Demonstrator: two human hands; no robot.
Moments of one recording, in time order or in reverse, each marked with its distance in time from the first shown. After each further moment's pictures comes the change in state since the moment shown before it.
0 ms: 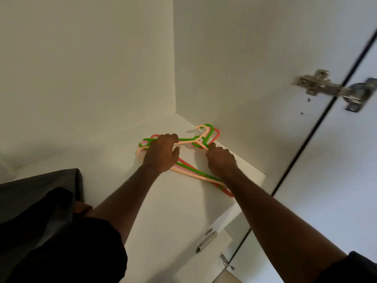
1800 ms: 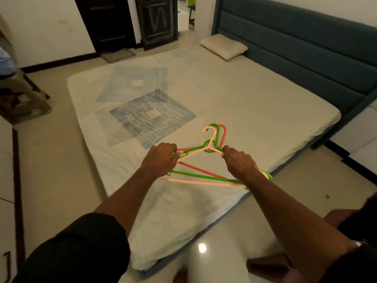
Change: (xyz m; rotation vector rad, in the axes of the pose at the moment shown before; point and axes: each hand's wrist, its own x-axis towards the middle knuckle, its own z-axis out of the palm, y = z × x) left_hand -0.436 1.114 0.362 -0.396 -0.762 1.380; right_hand -1.013 0.795 0.013 -0.043 -0.009 1.433
